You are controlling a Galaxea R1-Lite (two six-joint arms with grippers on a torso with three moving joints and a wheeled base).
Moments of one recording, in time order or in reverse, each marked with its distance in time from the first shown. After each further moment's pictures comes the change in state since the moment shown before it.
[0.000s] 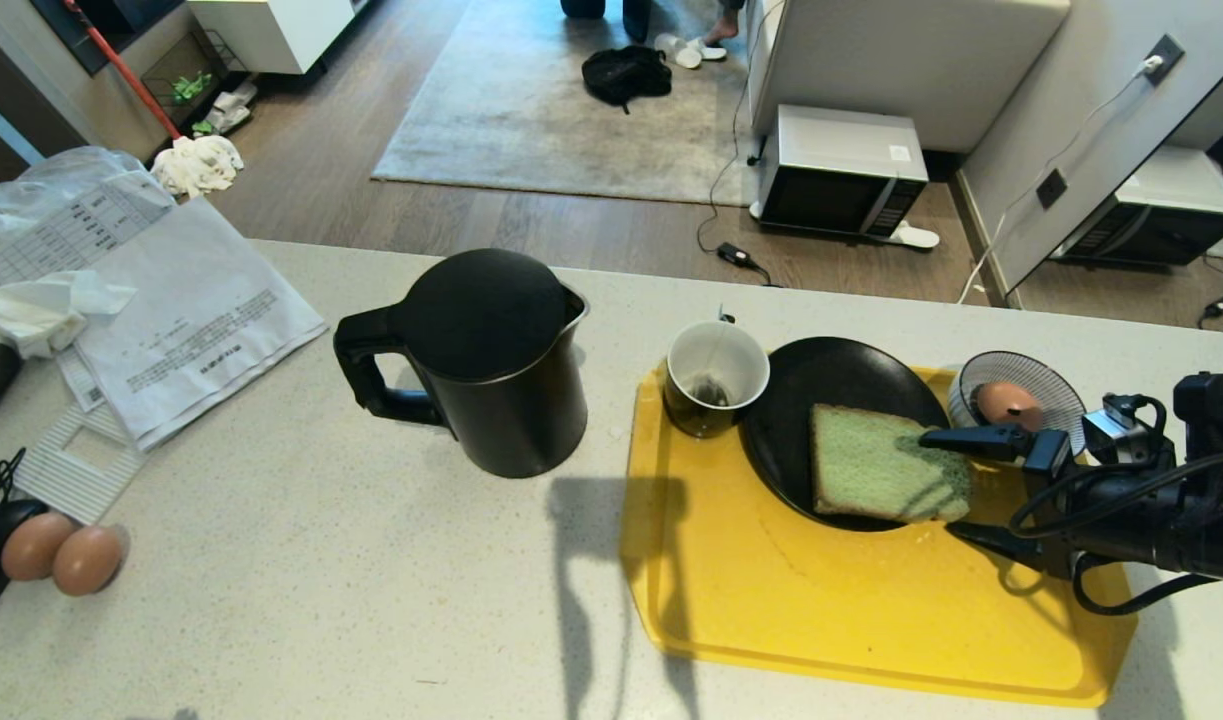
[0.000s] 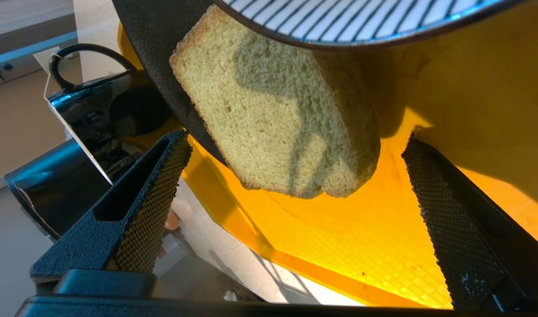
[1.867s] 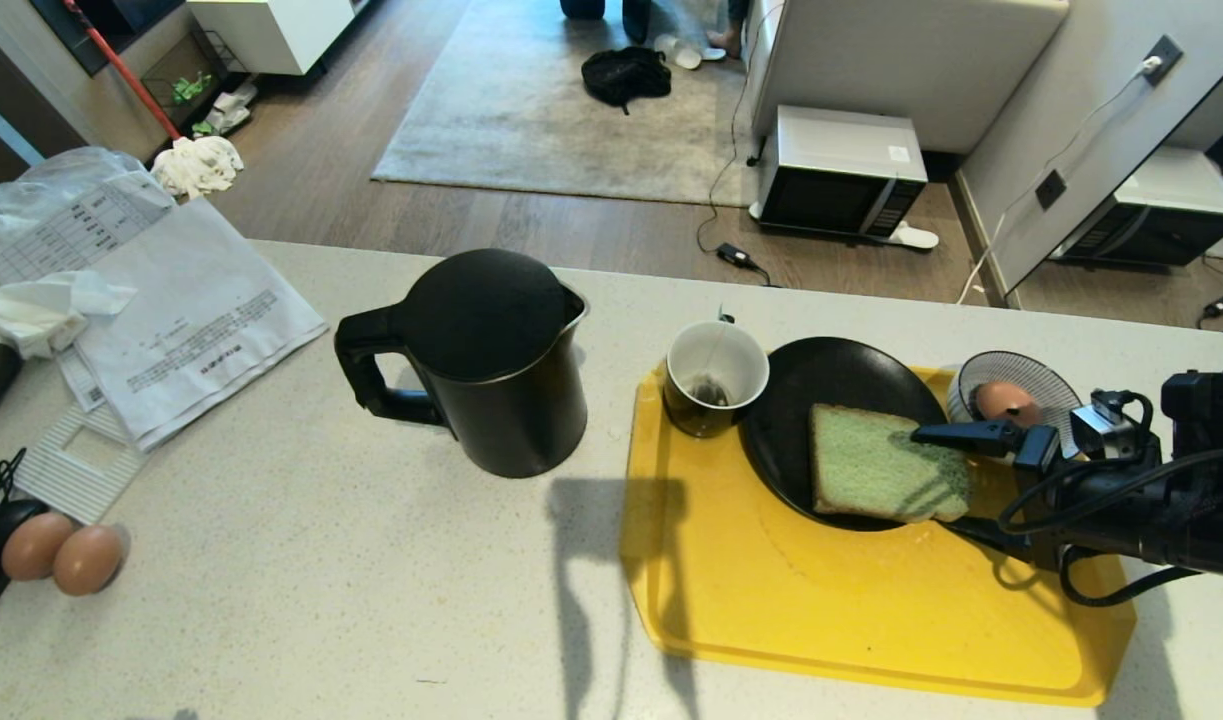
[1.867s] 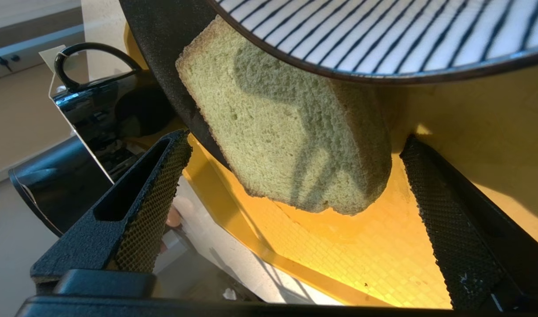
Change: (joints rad) left arm 0.000 0.000 0.000 0.000 0.000 0.000; right arm 0.000 0.040 -0.007 -0.052 0.011 -0.007
